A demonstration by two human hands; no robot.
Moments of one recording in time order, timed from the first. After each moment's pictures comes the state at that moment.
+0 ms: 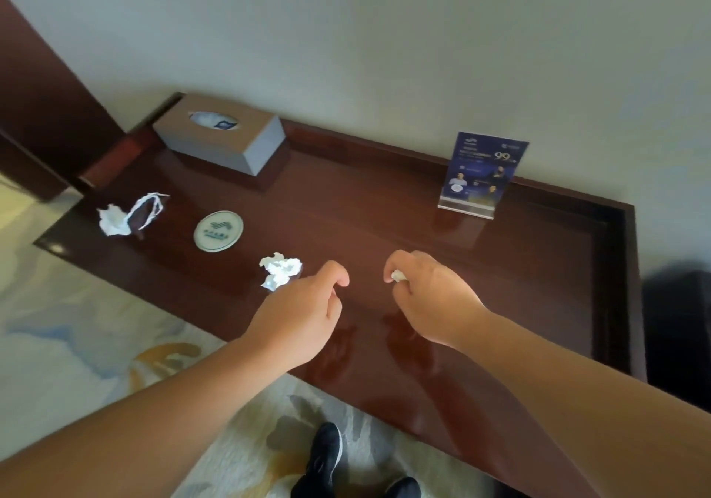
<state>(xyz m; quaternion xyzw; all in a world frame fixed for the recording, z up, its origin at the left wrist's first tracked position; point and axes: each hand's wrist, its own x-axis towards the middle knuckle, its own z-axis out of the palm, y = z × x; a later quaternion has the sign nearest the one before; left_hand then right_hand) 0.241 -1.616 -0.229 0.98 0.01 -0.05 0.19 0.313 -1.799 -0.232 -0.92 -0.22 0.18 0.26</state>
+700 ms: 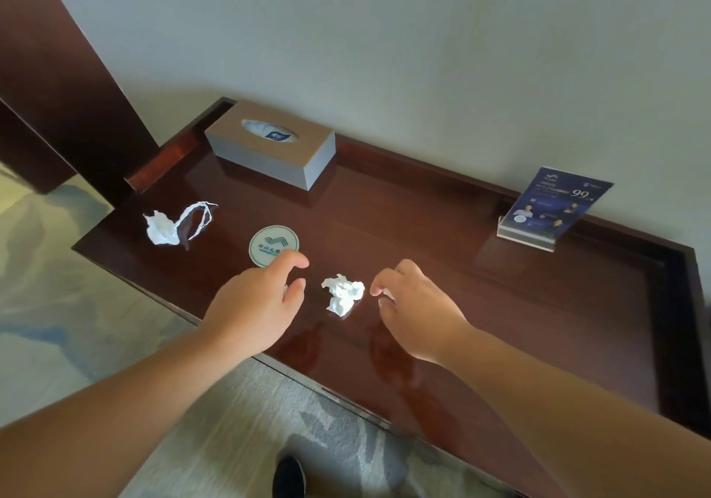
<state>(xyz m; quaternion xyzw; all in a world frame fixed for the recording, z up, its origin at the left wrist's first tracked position) 0.238 -1.453 -0.227 0.98 0.06 0.01 0.18 0.306 -1.670 -0.240 -0.93 -0.26 0.15 0.22</state>
